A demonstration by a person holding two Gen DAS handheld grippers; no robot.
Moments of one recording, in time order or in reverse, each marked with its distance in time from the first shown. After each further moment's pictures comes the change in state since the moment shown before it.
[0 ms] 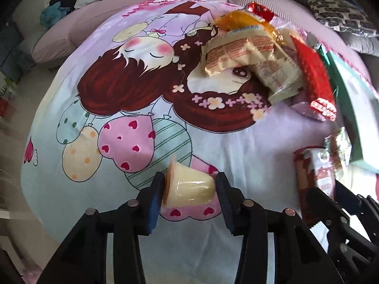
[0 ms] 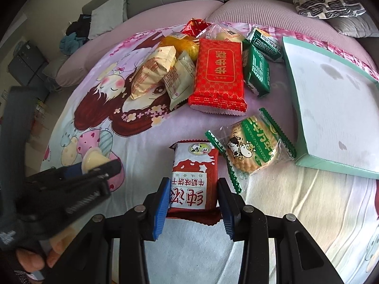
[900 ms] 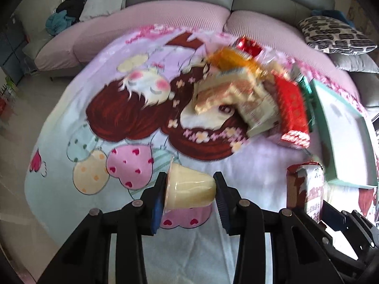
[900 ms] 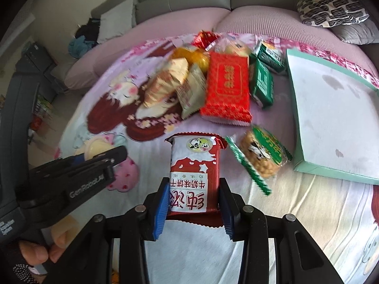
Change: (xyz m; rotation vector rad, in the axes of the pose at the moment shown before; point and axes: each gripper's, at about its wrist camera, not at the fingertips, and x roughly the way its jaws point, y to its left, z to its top) left arm -0.054 -0.001 0.013 -0.032 -0.141 -0.054; right arm -0.023 0.005 0.004 -0.023 -0.055 0.056
